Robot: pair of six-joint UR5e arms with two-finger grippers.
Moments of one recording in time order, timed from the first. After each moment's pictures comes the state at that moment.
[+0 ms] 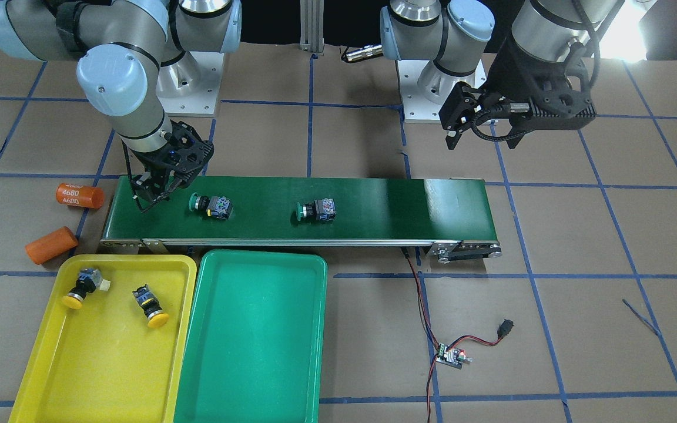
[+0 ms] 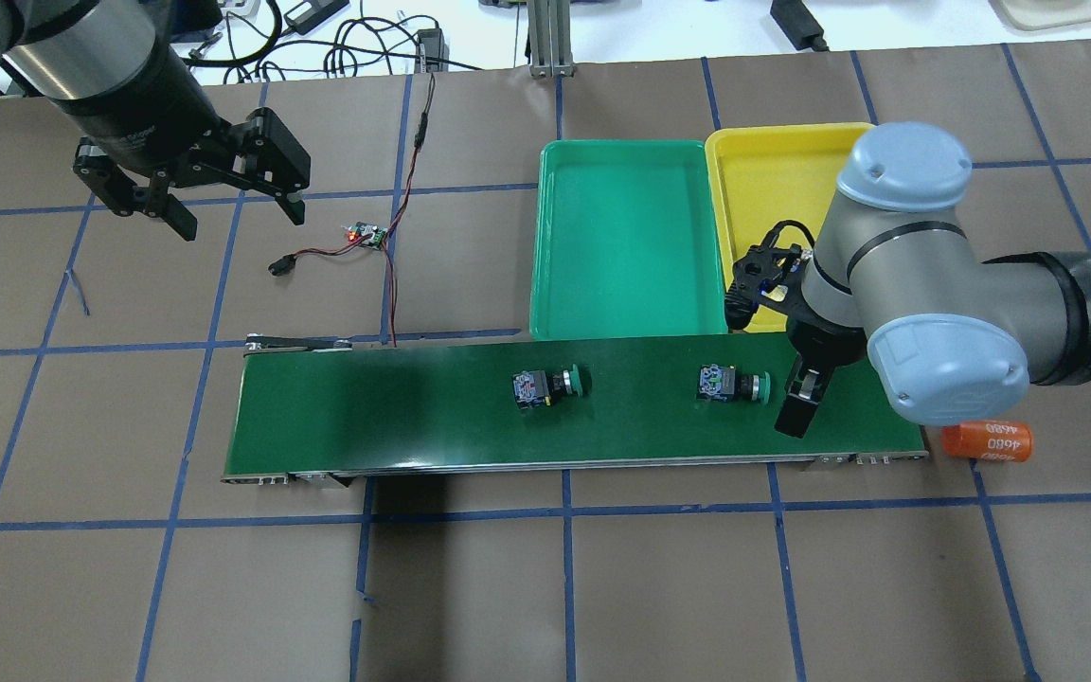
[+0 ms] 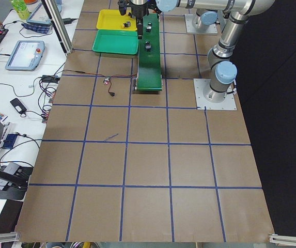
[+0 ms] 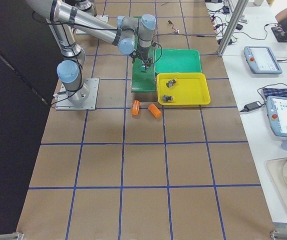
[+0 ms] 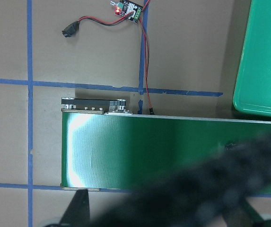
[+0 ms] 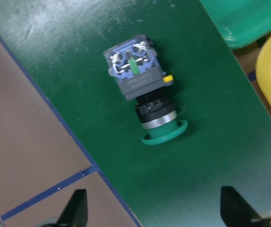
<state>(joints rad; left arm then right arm) -1.53 -1.56 -1.52 -1.63 1.53 -0.04 1.56 -1.56 2.06 -1.92 -1.59 -1.14</state>
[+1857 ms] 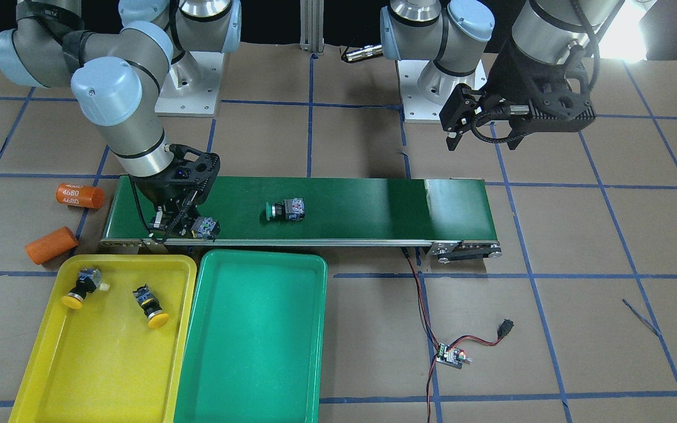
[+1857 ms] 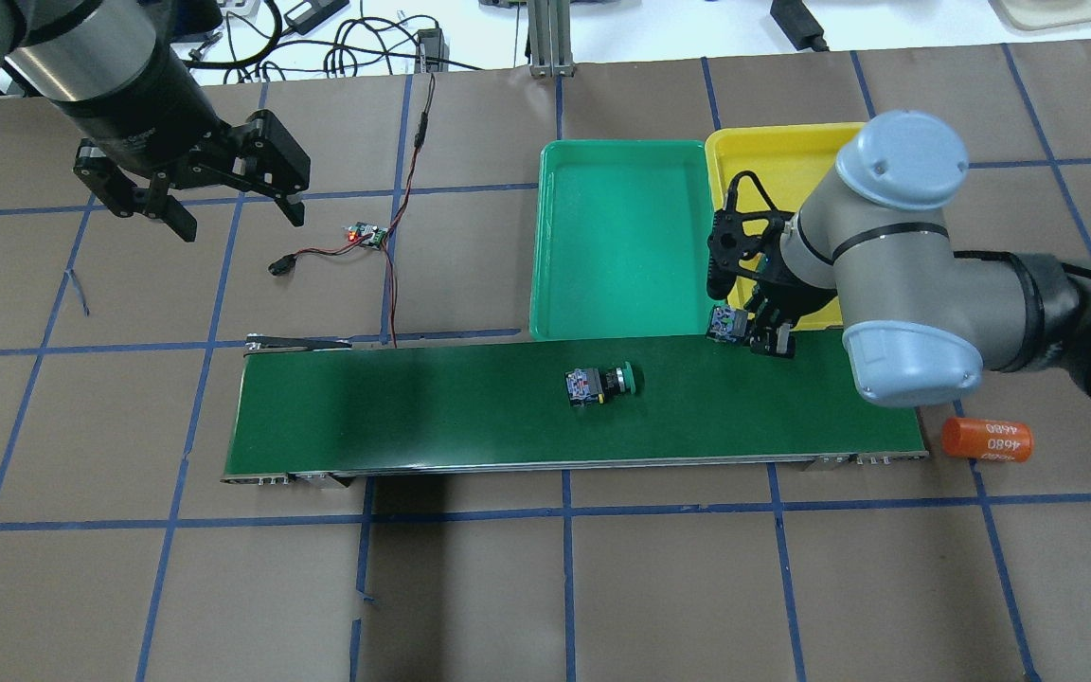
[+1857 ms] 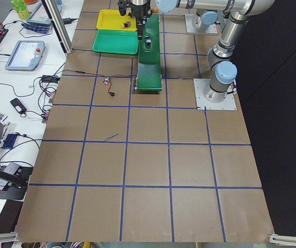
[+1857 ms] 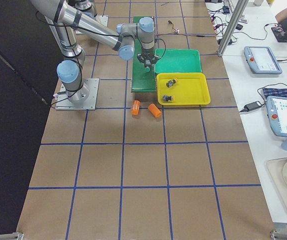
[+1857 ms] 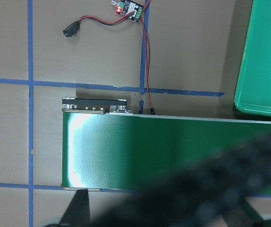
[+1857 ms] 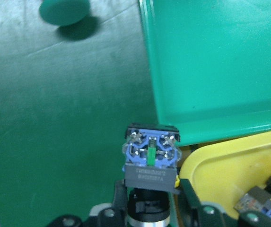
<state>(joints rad) -1.53 -1.56 -1.53 -1.63 1.53 -0.04 1.57 -1.44 1.99 -2.24 -1.45 -1.39</state>
